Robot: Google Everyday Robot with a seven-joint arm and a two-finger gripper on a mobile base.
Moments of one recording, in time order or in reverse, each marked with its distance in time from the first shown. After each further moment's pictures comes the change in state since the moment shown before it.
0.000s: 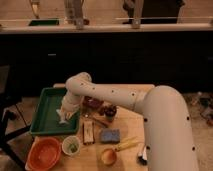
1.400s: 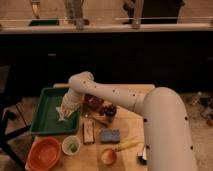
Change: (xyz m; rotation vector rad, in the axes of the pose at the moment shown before) arm 0.007 -0.012 0.000 0.043 -0.041 0.031
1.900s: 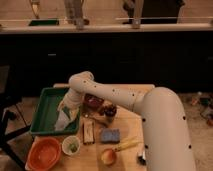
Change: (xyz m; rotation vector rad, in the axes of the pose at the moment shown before) arm 0.007 0.000 0.002 -0.018 0.006 0.002
